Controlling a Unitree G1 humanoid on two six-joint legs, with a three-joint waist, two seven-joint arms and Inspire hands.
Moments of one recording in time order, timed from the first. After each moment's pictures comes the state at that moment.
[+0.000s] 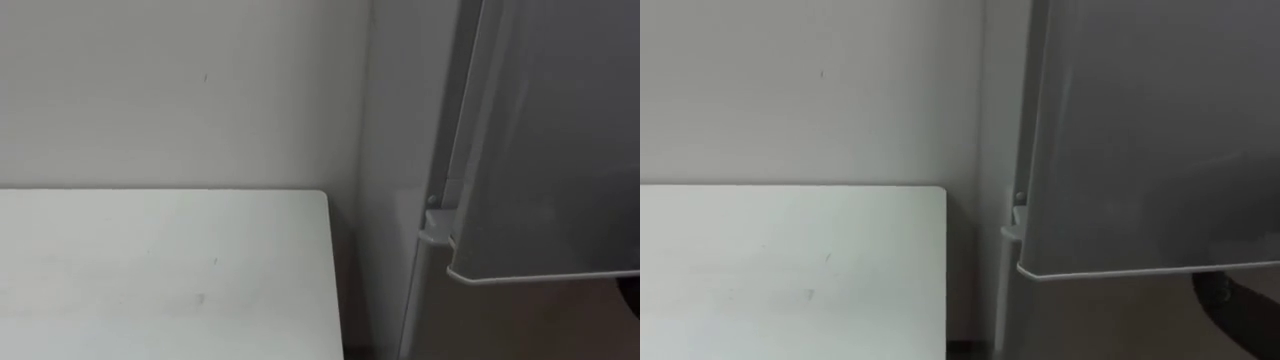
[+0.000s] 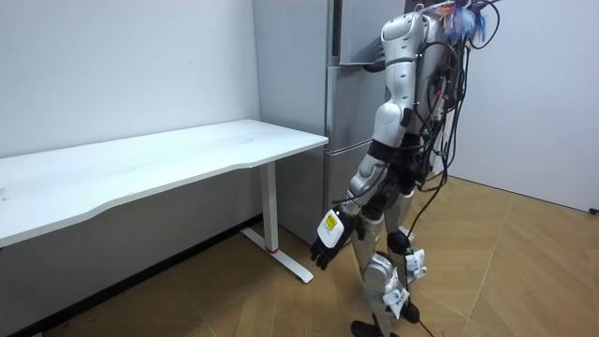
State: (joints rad) left arm 0.25 0.26 -0.03 1.12 0.32 -0.08 0.11; right arm 0.23 -0.38 -0.14 -0.38 -0.13 -0.15 -0.75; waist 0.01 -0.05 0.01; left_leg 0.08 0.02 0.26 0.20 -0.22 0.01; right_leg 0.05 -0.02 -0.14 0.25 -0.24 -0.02
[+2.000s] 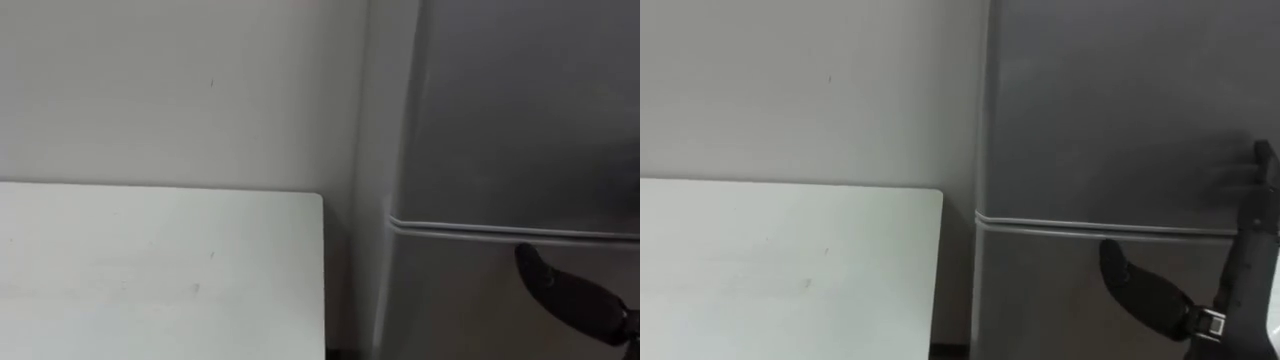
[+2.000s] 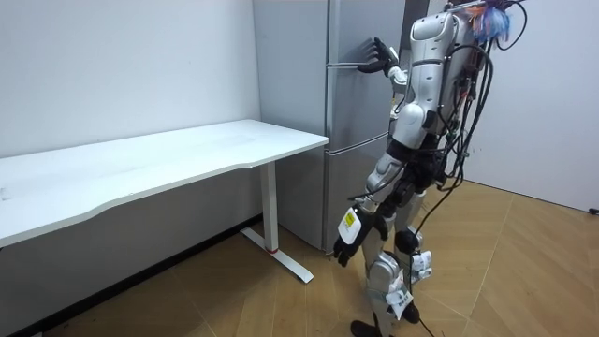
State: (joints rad) left arm 0.19 0.27 -0.12 1.09 0.45 0.04 0.01; right arm 0.06 -0.27 0.02 -0.30 -0.24 -0.05 -0.67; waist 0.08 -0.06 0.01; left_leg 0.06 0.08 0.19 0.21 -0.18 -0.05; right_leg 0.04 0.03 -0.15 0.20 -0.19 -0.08
